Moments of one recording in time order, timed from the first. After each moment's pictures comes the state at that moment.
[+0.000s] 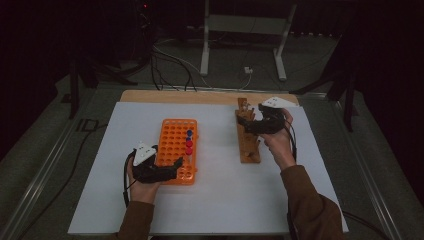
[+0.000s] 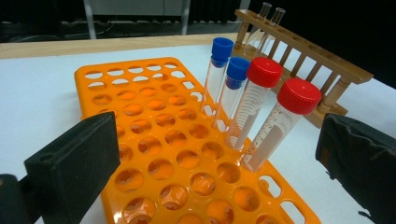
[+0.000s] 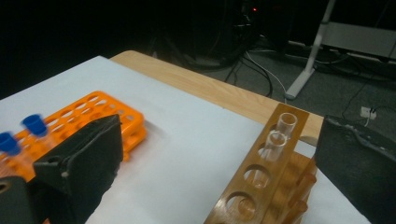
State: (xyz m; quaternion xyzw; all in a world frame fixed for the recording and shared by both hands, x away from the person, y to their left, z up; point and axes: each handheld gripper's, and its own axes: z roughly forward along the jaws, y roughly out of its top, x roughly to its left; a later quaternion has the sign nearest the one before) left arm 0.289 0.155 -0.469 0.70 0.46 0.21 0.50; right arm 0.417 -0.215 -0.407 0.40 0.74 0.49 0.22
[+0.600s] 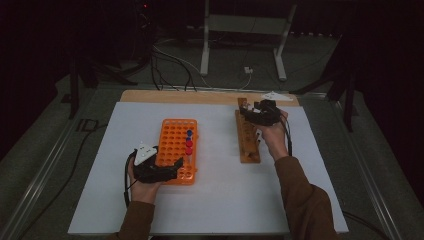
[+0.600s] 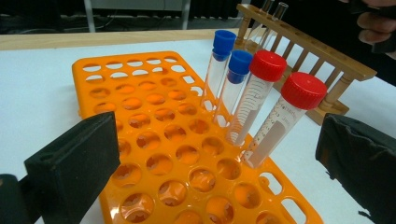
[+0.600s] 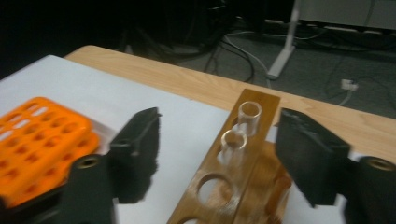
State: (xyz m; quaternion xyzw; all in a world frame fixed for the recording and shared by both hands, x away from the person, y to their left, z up) left arm 0.291 0.154 -0.472 0.70 0.47 0.20 0.50; right arm 0.462 -0.218 -0.433 0.46 0.73 0.46 0.23
